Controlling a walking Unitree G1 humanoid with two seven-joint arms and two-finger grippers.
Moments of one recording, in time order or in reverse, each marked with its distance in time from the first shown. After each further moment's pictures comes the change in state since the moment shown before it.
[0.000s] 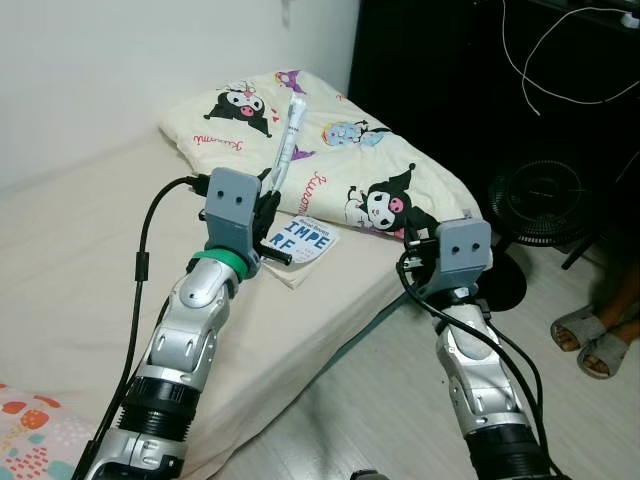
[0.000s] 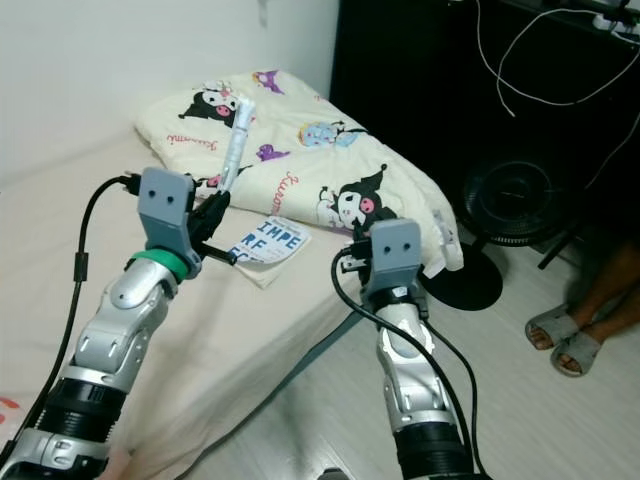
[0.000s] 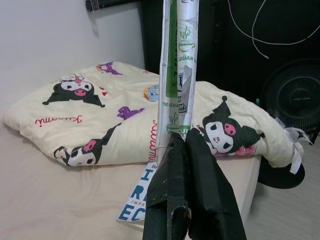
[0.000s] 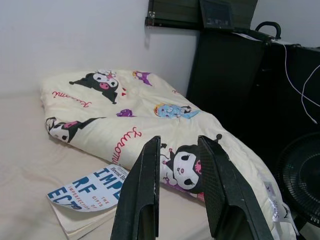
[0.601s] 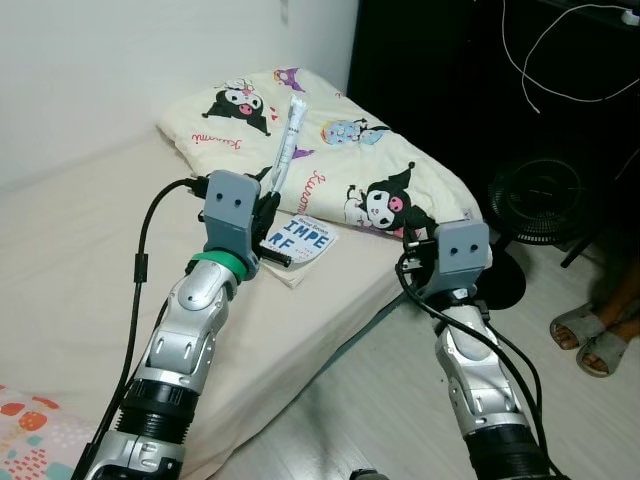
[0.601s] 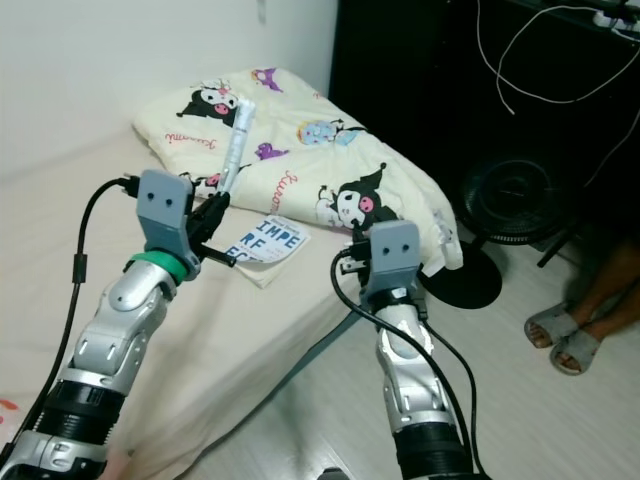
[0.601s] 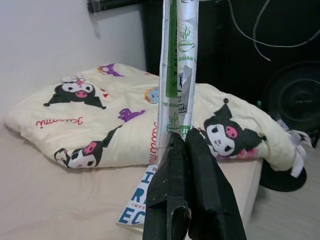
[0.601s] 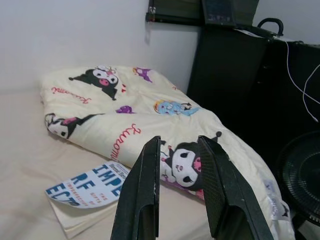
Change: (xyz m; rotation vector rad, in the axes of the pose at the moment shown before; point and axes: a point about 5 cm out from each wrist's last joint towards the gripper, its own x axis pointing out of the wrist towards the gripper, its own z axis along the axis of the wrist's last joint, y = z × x) left arm -0.002 0.004 0.000 0.006 -0.015 0.010; right arm 0.000 0.002 -0.002 0.001 0.007 0.007
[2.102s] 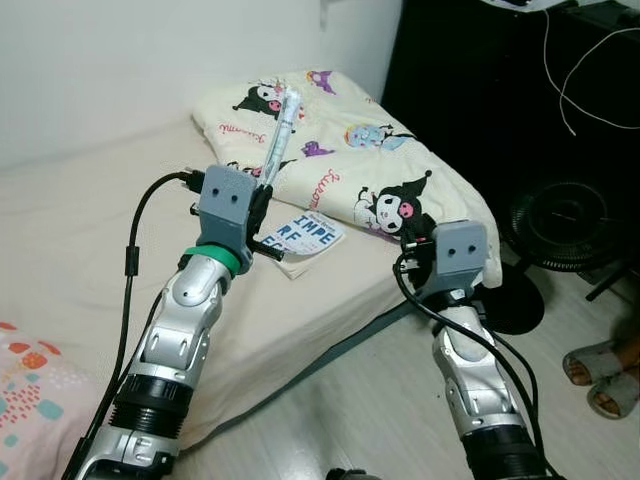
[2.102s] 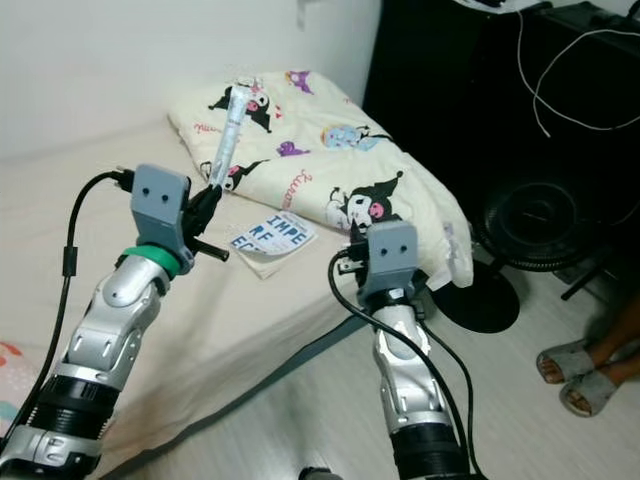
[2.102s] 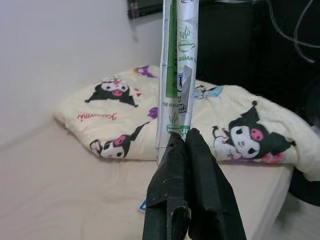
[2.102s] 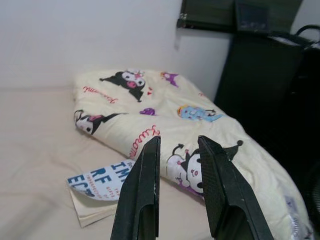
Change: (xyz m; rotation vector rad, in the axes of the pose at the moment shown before) left arm 0.002 0.005 0.005 0.061 -0.022 0.022; right arm 0.000 0.002 0.001 0.008 -0.009 -0.001
